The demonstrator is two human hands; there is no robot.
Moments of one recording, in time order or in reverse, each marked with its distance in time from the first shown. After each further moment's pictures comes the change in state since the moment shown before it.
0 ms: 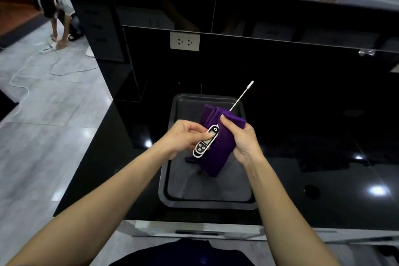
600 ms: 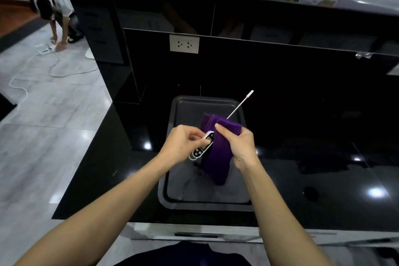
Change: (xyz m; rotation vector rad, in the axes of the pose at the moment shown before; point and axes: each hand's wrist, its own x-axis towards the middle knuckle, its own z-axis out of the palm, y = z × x) left_hand -0.007 -0.014 0.007 0.384 0.214 0.166; right_hand -0.007 0.010 -0.002 -0.192 0.087 -0.054
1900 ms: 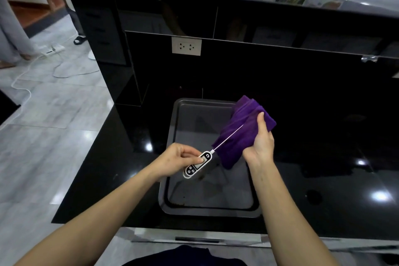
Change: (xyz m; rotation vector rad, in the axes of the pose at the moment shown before) left_hand -0.009 -0.036 -0.008 -0.280 -0.272 -0.172; right_hand 0.020 -0.023 -0.012 0.524 0.309 0.070
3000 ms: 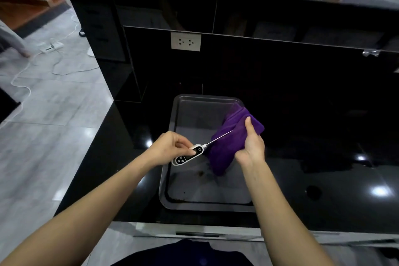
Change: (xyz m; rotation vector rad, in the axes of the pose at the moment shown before) left_hand 0.009 0.001 -0.027 0.289 0.089 0.029; right_hand -0.007 0.020 -0.002 -0.093 0.057 0.121
